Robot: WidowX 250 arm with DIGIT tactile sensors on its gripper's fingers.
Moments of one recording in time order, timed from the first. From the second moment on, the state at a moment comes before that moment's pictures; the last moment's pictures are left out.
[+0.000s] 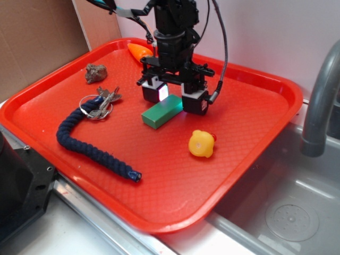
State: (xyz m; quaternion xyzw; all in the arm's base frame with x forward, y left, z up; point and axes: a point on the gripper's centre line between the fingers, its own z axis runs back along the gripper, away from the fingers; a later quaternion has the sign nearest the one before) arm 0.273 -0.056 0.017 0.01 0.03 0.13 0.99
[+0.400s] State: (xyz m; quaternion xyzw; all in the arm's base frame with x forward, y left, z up) arm 0.252 -0.048 0.056 0.04 0.02 0.05 1.00
